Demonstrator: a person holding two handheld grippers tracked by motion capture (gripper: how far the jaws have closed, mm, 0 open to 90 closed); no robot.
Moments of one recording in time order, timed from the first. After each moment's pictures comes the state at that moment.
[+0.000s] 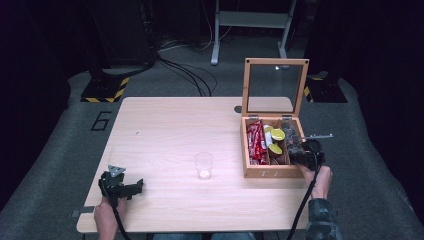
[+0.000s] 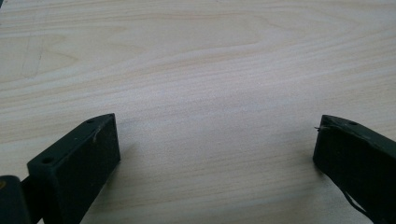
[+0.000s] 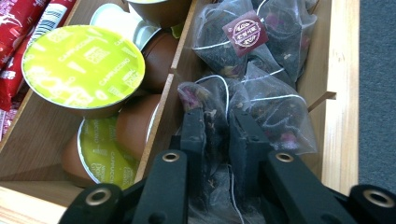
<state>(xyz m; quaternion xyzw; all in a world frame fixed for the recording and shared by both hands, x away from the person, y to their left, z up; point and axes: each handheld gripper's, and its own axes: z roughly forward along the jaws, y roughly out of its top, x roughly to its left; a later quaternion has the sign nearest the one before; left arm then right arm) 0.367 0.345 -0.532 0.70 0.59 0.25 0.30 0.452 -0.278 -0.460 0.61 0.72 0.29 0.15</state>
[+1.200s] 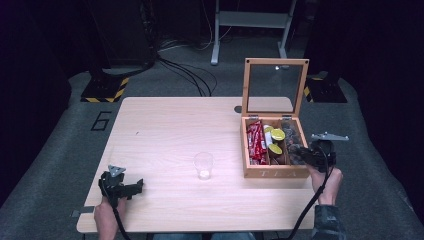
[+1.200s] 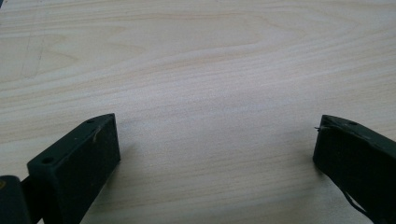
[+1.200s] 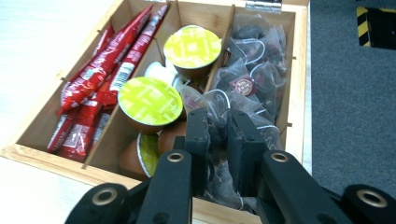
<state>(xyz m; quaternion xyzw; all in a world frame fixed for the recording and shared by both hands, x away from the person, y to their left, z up) 0.367 0.345 -0.532 0.70 0.59 0.25 0.30 0.414 -0.277 -0.411 0.57 0.71 0.35 0.22</state>
